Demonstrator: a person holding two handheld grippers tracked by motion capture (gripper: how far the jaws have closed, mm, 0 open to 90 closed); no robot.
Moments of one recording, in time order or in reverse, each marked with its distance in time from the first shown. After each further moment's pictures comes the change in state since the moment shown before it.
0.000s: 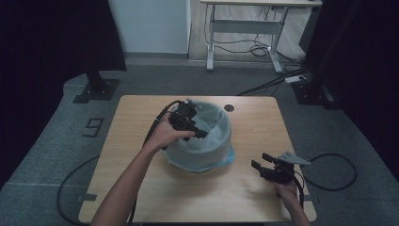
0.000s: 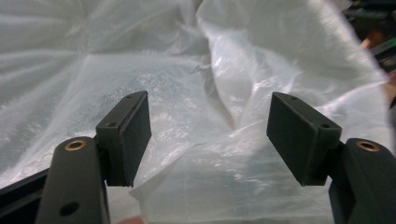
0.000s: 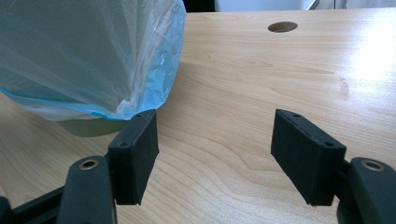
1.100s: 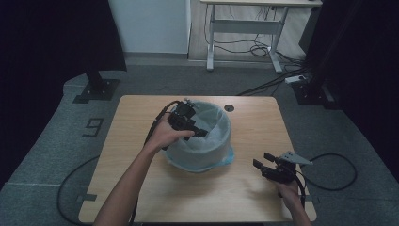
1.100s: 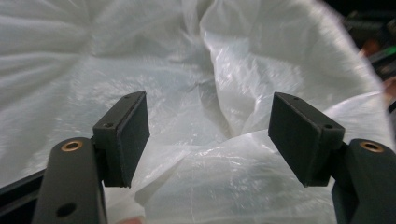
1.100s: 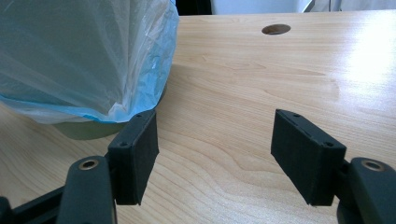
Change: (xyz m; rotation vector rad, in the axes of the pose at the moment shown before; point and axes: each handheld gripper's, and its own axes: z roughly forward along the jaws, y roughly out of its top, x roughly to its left) left arm 0.005 -0.008 -0.008 -0.098 -0.030 -0.020; right arm -0.003 0.001 -0.003 -0.008 -0.012 0.008
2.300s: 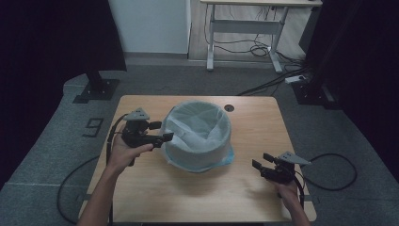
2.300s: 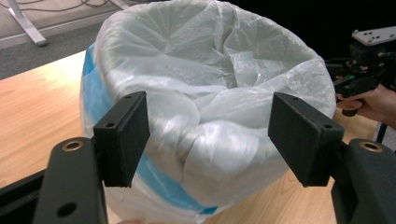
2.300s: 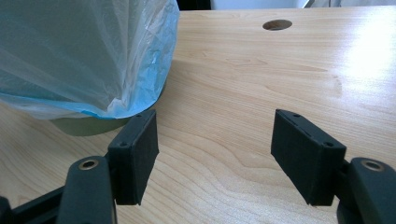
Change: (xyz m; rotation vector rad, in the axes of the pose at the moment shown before) left arm 0.016 -0.103 -0.088 -0.338 0.054 -0.024; right arm 0.002 -0.001 0.003 0.017 -0.005 -0.007
